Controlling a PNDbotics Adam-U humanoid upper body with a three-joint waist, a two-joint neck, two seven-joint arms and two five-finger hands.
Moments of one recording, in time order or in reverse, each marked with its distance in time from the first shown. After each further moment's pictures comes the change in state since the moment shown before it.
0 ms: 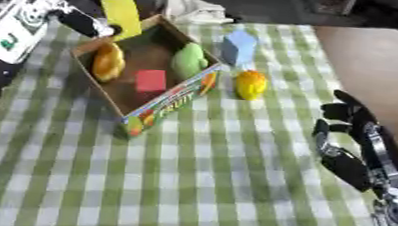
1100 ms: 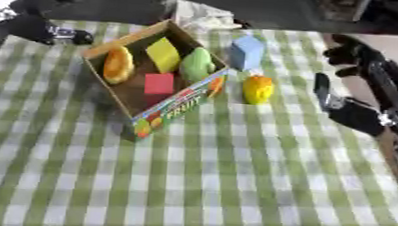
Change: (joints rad) left arm 0.406 0.156 0.158 -0.557 0.470 0.111 0.058; right arm -0.377 -0.266 0.108 0.141 0.066 0.020 0.176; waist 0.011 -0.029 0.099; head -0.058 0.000
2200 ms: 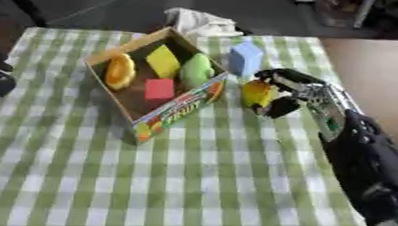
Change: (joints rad) left arm 0.360 -0.281 0.155 -0.235 0.111 0.133 0.005; right arm -0.298 0.250 -0.078 0.815 0.559 -0.126 0.132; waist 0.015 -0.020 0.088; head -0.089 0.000
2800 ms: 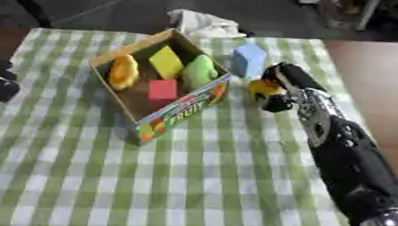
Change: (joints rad) left arm 0.018 -0.029 0.001 0.001 0.004 0.018 -0.008; right arm 0.000 0.034 -0.035 0.030 0.066 0.062 -0.428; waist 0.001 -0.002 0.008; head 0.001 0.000
